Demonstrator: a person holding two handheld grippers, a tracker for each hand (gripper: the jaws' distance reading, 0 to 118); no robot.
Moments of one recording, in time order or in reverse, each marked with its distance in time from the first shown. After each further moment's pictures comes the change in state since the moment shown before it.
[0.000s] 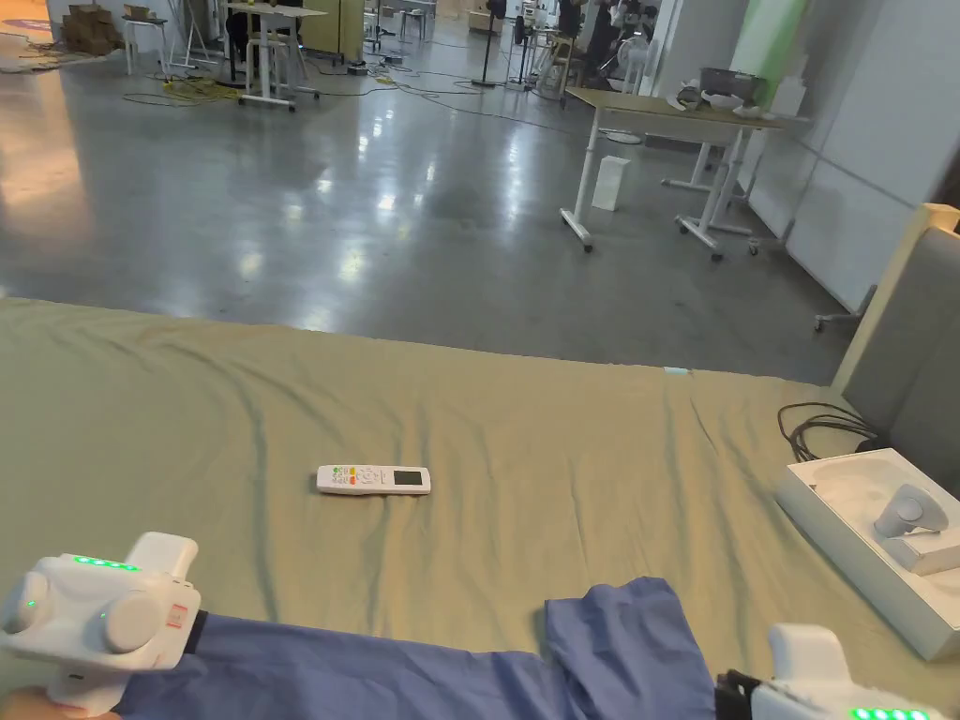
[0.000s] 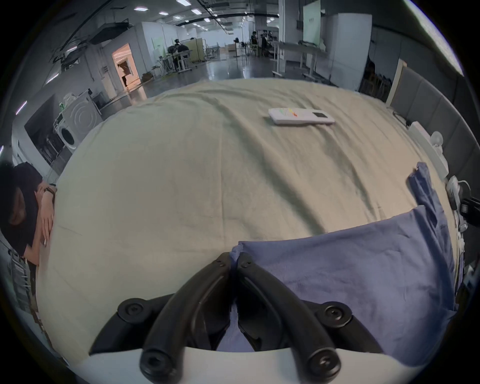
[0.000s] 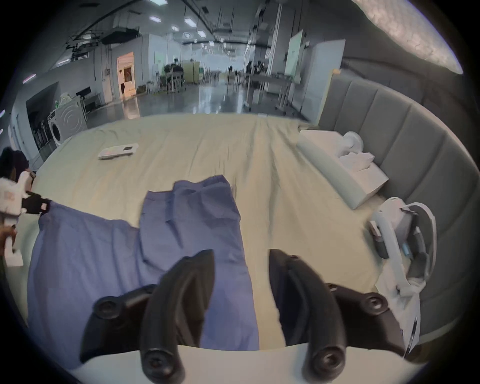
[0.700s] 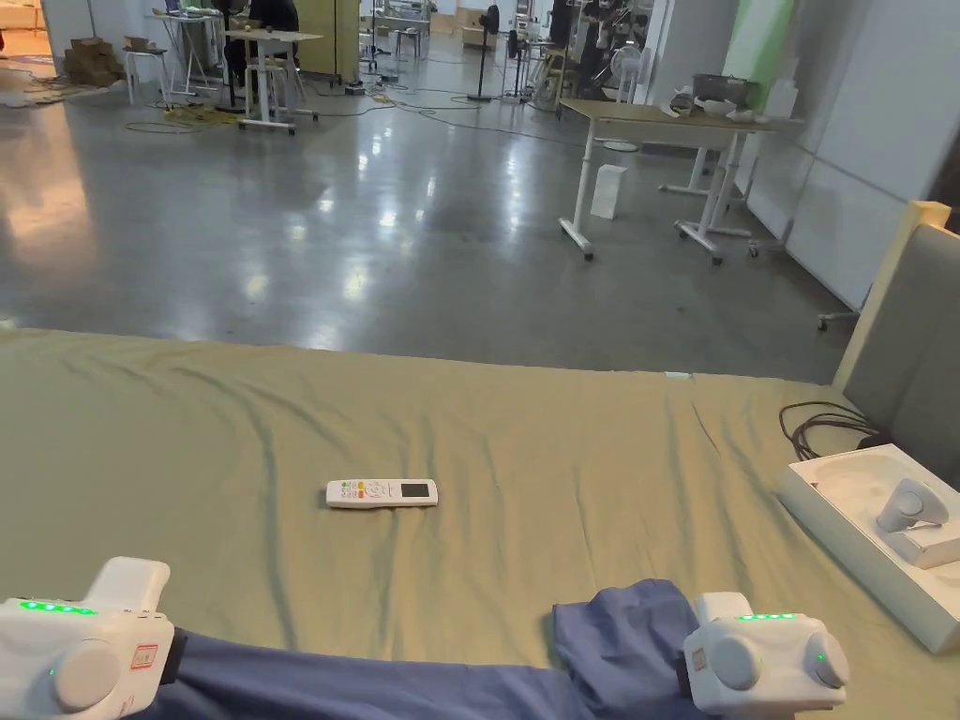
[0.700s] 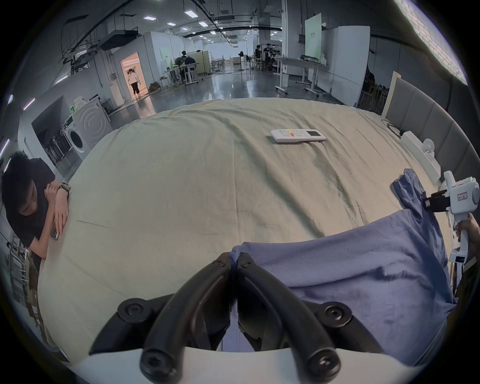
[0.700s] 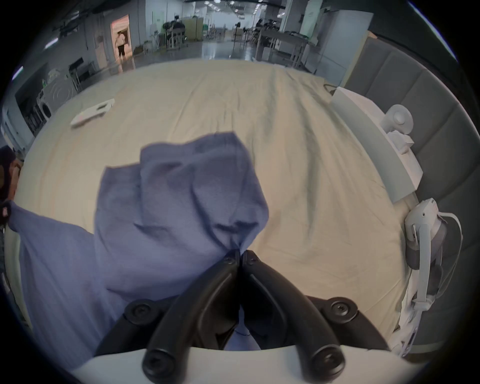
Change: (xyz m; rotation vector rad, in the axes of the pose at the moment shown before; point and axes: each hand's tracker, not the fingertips) left arm -0.001 -0.017 0.053 0.061 0.002 0.031; right arm -0.019 0.019 -0.084 -0.186 -0.004 0.020
